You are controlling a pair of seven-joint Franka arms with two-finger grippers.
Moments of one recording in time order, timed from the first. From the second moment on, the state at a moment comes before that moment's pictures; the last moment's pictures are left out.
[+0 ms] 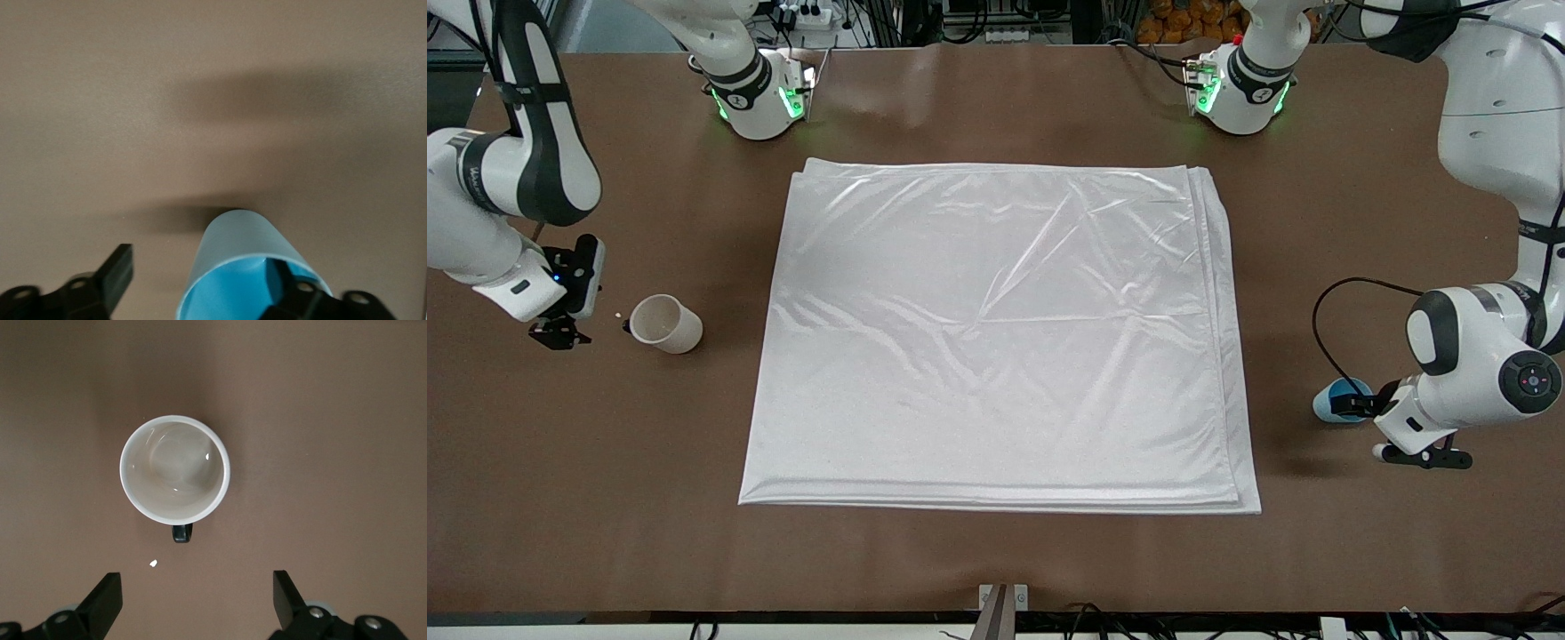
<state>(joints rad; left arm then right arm) 0.13 0.74 -0.02 -1.52 0.07 2.20 0.17 -0.21 0.11 -0.04 -2.21 -0.12 2.36 -1.78</state>
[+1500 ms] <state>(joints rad) 0.14 0.64 -0.02 -1.49 -0.01 2.20 0.17 -0.28 0.34 -0.03 -2.30 -0.12 2.70 -1.90</state>
